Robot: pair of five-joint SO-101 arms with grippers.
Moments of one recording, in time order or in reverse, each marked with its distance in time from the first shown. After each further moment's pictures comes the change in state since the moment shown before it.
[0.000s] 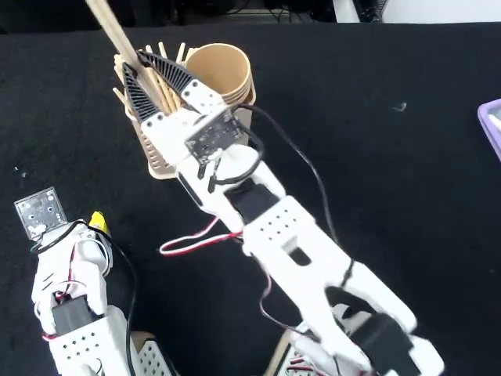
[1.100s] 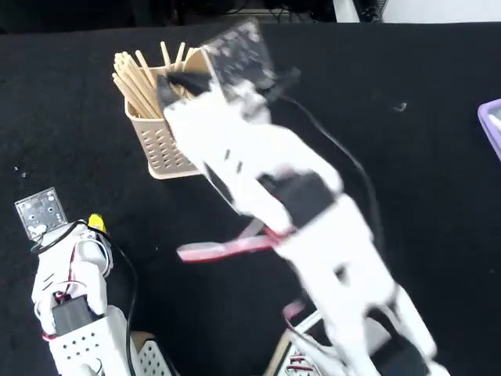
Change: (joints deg) left arm 0.0 0.0 0.0 1.1 0.0; right arm 3.5 -14.5 -25.8 73.2 -14.8
